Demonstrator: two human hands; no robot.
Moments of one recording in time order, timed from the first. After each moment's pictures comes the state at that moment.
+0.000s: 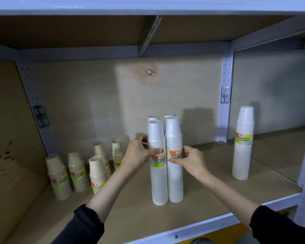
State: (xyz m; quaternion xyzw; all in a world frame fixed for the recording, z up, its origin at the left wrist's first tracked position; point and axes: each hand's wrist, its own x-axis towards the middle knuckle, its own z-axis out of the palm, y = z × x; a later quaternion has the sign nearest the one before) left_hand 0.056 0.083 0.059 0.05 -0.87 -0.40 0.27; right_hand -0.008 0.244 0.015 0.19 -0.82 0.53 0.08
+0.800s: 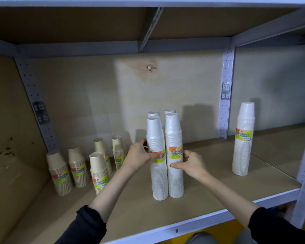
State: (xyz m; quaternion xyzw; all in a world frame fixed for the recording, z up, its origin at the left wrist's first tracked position) left_hand 0.056 0.080 0.039 0.06 -0.87 -0.43 0.21; right_hand -0.004 0.246 -0.001 0.17 -0.85 0.50 0.02
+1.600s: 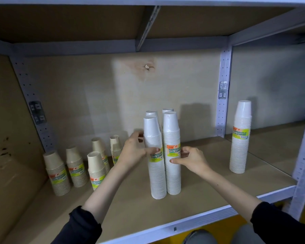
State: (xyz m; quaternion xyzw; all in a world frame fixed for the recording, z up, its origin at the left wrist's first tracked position) left_hand 0.063 0.079 0.051 0.07 -0.87 -0.42 0.24; right_hand -0.008 0.253 0.007 0.18 -0.85 0.49 0.04
